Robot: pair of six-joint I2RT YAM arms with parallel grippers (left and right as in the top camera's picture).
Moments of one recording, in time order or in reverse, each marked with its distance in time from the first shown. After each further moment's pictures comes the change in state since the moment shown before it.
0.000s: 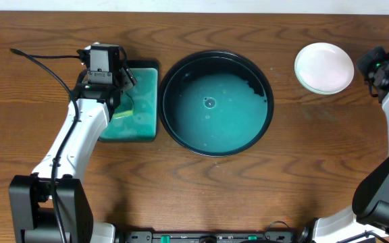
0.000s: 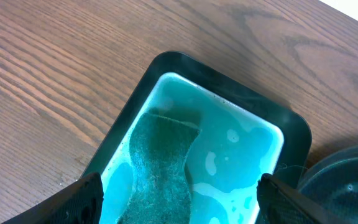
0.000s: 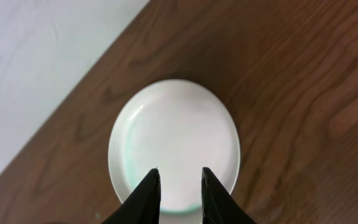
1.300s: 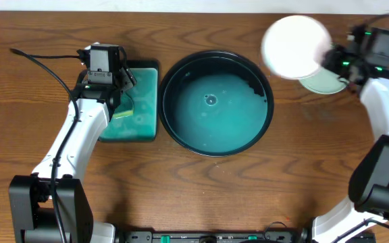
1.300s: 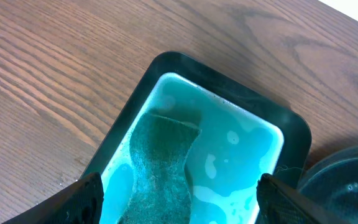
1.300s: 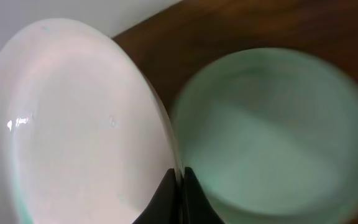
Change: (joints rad) left arm 0.000 0.000 0.000 0.000 0.000 0.000; right arm 0.074 0.103 -0.008 0.096 -0.235 -0.222
